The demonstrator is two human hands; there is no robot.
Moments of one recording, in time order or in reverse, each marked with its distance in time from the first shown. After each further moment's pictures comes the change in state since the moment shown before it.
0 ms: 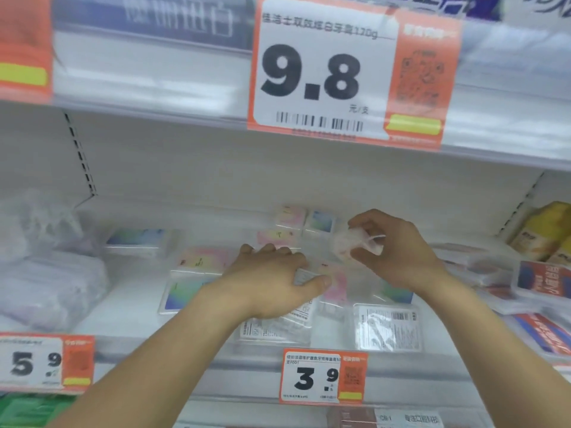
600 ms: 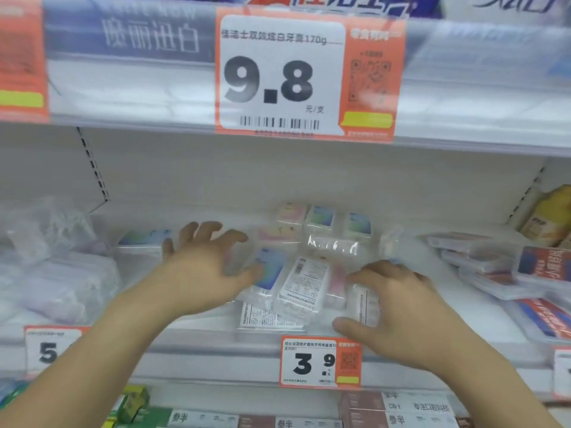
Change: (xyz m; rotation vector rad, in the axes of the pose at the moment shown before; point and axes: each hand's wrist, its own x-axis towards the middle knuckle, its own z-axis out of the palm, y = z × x) left_hand -0.054 -0.043 -0.018 -0.048 0.173 -0.338; right_hand -0.089 -0.030 0.006 -0.489 -0.224 0.006
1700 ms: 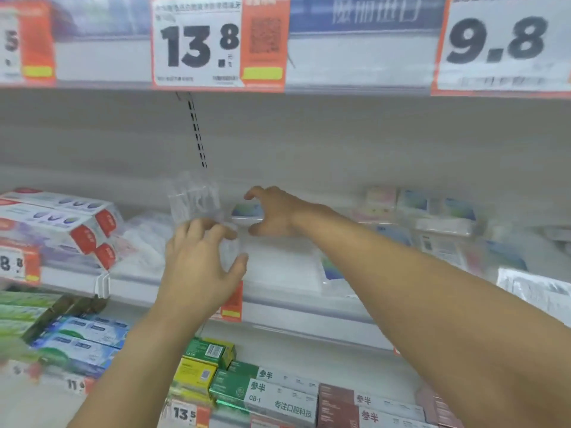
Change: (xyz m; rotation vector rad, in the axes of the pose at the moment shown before) left_hand -0.070 -0.135 0.002 -0.006 0.522 -0.115; right_hand 0.185 -0.252 0.046 0.268 -0.281 -0.373
